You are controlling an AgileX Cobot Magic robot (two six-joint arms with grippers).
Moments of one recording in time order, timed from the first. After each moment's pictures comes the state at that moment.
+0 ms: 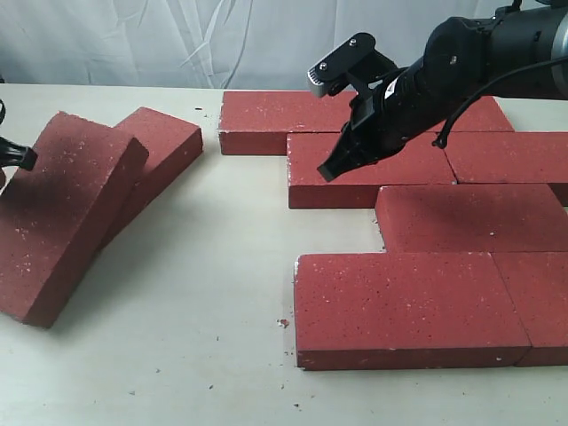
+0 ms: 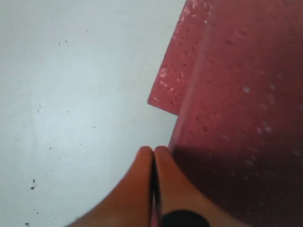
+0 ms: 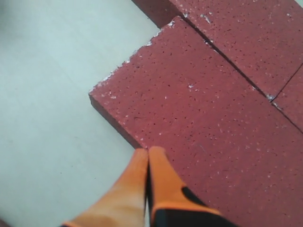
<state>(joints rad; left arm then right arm) 0.12 1.65 -1.04 -0.11 0.67 0.28 0.43 1.82 -1.21 0.19 0.46 -0.54</state>
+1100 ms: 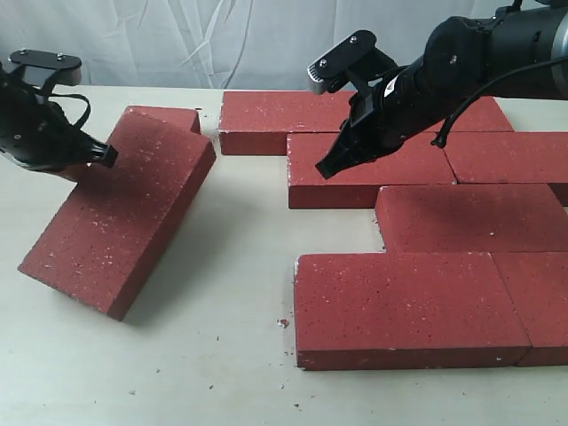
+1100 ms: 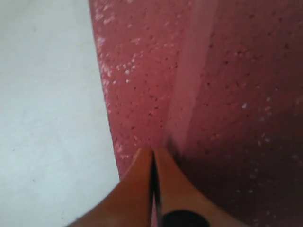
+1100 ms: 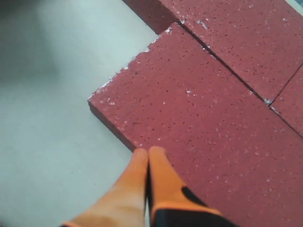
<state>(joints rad) -0.10 1.73 -1.11 -0.19 0.66 0.28 0.43 1.82 -1.21 0.20 0.44 -0.54</state>
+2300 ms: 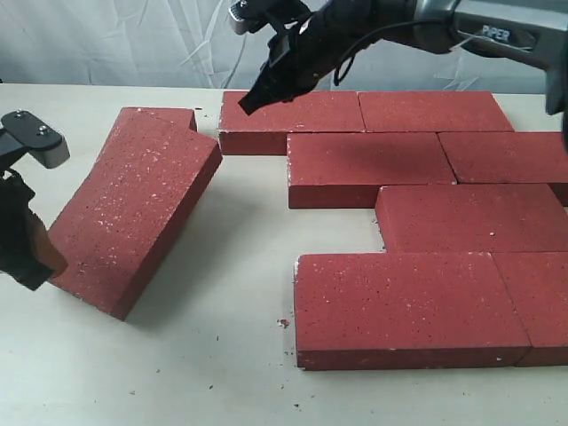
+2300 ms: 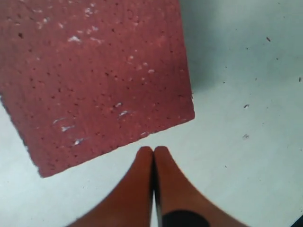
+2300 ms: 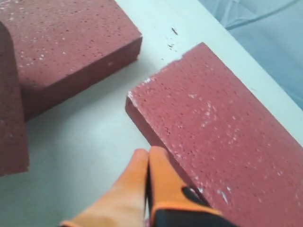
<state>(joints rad) -0.09 1.38 -0.79 -0.36 0.94 0.83 0.48 2.23 -1.91 0.37 0.66 -0.70</state>
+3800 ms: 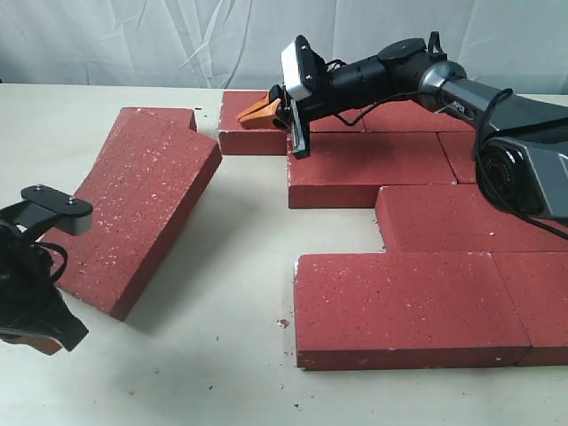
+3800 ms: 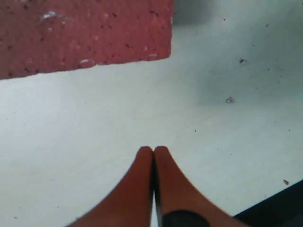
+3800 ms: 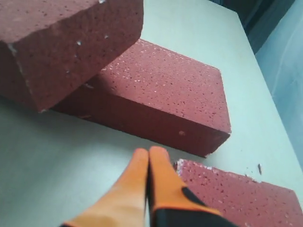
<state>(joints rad) -0.28 1.40 -0.67 -0.21 0.93 0.34 0.25 2.72 -2.34 1.28 1.21 -2.10</state>
